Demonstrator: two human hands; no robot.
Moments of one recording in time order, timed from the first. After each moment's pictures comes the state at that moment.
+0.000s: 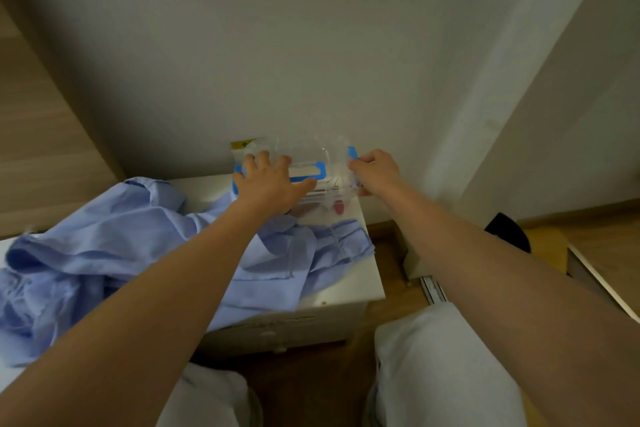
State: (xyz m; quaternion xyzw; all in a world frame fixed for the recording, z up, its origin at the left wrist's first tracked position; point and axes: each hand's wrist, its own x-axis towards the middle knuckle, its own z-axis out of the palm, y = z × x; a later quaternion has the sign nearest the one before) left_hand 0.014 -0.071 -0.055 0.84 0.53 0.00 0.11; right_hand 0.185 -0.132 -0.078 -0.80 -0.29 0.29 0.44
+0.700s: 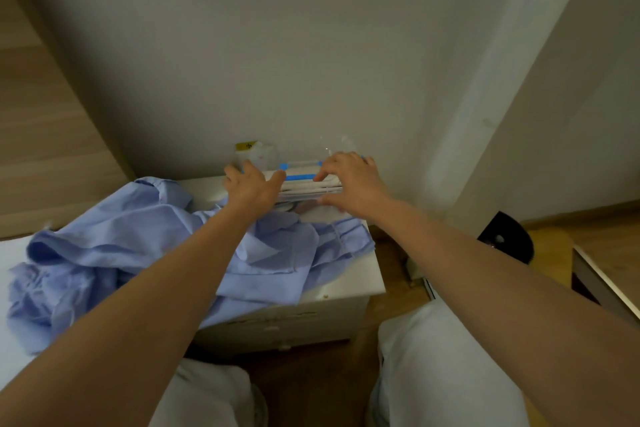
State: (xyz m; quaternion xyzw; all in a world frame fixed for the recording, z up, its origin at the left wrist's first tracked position) left_hand -0.006 -0.064 -0.065 0.72 0.62 0.11 0.27; right_hand 0.158 -0.153 -0.070 -0.73 -0.66 0.06 0.18
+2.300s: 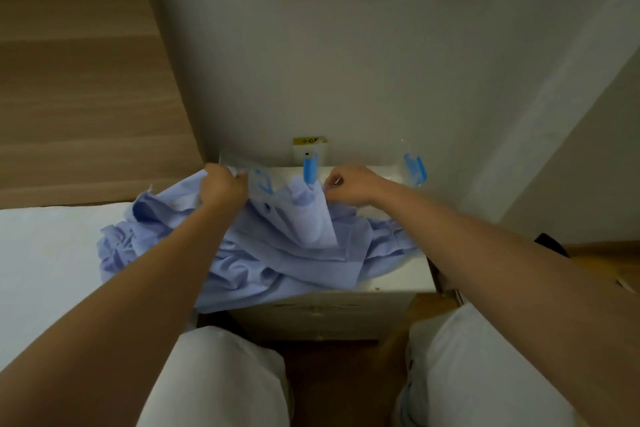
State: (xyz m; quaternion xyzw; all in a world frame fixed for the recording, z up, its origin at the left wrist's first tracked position) left_hand -0.141 -0.039 -0.053 0.61 0.71 0.23 0.28; right_hand 0.065 -0.116 -0.041 -0.74 -0.61 0.28 0.07
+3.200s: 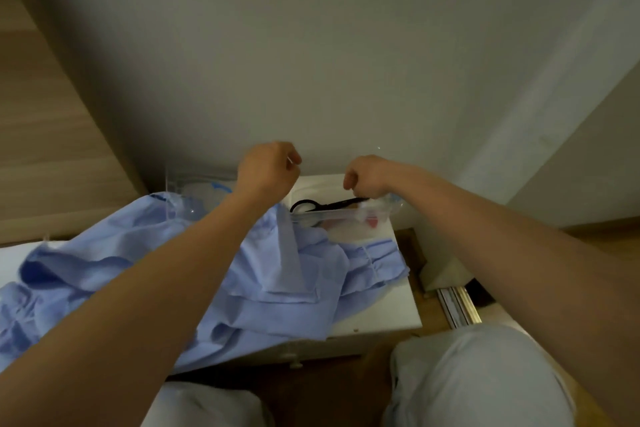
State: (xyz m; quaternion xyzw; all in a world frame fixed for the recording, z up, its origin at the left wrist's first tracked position) left_hand -0.011 -0.005 -0.053 0.85 0.46 0.16 0.17; right_hand 0.164 -0.073 -0.049 -0.76 -0.59 0.26 -0.05
